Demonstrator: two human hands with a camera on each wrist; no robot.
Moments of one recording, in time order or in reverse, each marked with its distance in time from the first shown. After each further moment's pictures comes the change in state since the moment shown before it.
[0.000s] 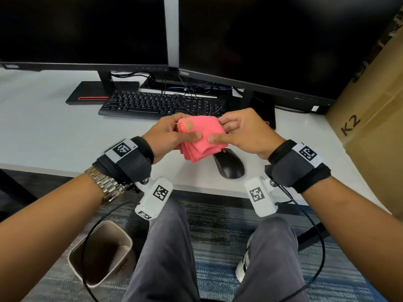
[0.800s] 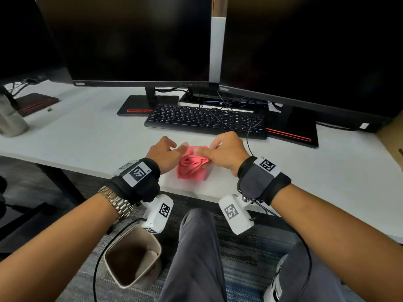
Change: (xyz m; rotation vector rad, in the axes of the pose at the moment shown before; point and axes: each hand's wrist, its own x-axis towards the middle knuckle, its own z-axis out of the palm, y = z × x) left_hand -0.033 -0.027 -0.089 0.543 0.458 -0.357; right_hand 0.056 -0.030 0.122 0.010 0.126 0.226
